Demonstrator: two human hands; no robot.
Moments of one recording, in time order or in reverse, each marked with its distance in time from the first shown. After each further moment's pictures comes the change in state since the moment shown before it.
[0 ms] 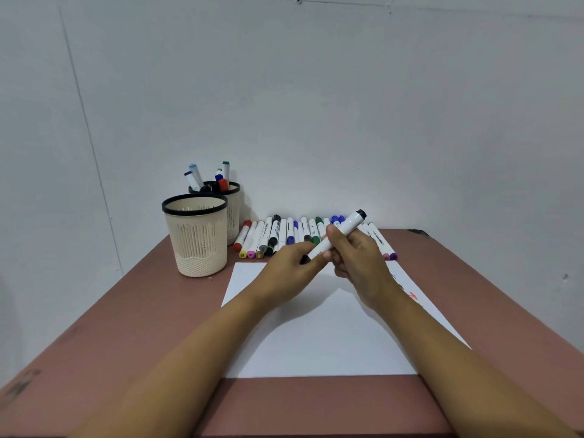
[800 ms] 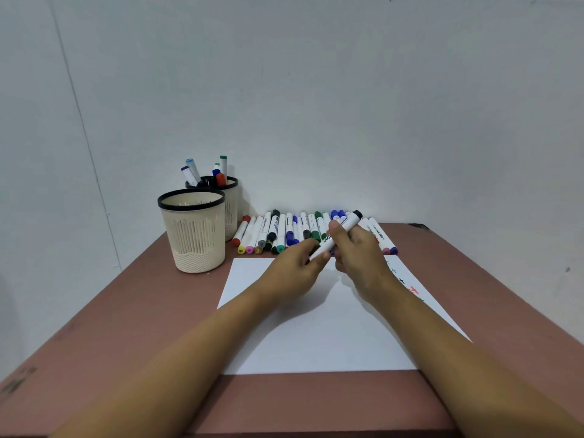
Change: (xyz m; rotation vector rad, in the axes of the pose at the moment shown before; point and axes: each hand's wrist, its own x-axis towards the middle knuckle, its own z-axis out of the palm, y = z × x) left_hand 0.003 -0.005 0.010 0.118 -0.003 0.020; right_hand 0.004 0.005 0.002 -0.111 0.098 0.020
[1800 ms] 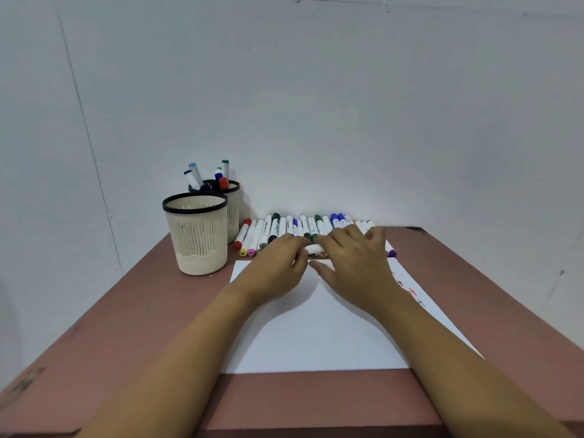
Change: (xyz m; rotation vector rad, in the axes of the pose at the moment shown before) left_hand 0.002 -0.015 -0.022 0.332 0.067 0.139; right_hand 0.007 0.026 -0.012 -1.367 0.241 -0.970
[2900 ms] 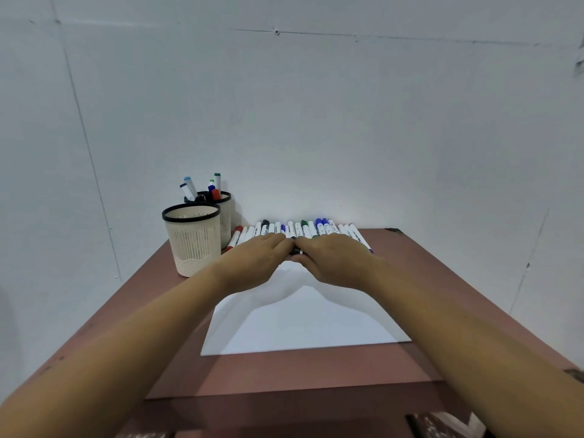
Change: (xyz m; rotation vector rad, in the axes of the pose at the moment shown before) left_hand -0.003 -0.006 -0.032 0.506 -0.020 0.576; right_hand 0.024 0.000 -0.063 0.279 -0.547 -0.109
